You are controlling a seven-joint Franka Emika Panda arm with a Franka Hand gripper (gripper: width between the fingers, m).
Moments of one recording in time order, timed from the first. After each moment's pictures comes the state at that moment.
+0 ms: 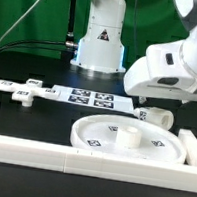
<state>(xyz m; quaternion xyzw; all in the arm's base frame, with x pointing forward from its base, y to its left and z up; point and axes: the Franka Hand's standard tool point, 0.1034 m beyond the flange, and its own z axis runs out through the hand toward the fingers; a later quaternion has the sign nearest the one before) 0.450 0.113 0.046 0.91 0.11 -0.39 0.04</state>
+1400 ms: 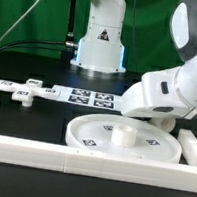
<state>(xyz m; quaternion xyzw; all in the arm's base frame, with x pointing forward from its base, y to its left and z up) 0.453 0.113 0.011 0.91 0.12 -0.41 0.03</state>
